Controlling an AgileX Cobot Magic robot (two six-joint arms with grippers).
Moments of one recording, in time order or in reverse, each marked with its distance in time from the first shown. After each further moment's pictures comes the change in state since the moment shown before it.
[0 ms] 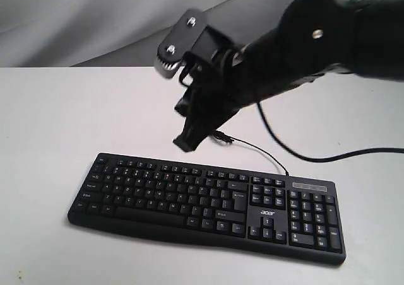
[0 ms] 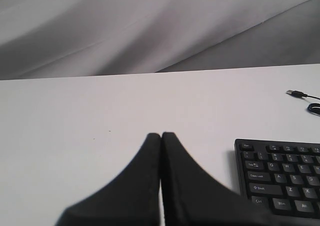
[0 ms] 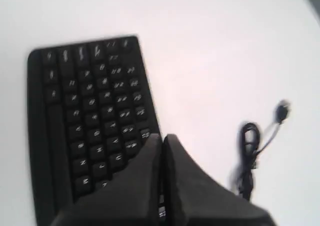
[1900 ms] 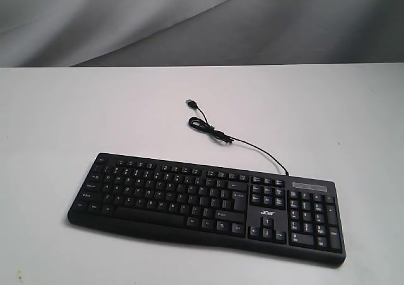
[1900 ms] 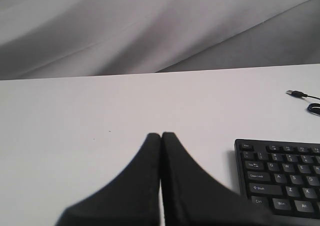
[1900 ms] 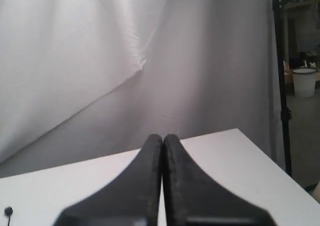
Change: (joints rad) left arm 0.000 0.000 0.000 0.000 0.000 0.000; right arm -0.848 -1.626 1.045 -0.202 -0.292 0.781
